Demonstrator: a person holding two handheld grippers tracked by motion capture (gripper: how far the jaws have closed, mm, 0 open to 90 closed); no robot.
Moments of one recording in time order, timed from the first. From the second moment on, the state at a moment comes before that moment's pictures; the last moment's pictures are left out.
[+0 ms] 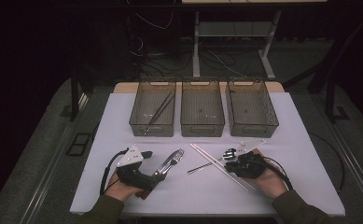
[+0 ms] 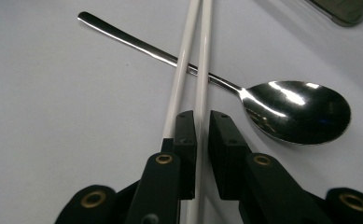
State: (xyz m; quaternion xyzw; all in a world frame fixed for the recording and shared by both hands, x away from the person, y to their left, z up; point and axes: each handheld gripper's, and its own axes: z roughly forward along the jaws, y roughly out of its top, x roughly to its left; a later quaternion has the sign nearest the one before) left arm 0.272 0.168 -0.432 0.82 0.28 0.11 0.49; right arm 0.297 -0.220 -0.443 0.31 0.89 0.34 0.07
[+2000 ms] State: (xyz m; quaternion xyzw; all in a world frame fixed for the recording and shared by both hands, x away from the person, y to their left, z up) left arm 0.272 0.167 -0.433 0.82 0.28 0.11 0.49; right arm 0.297 -0.235 -0.427 0.32 0.86 0.39 0.08
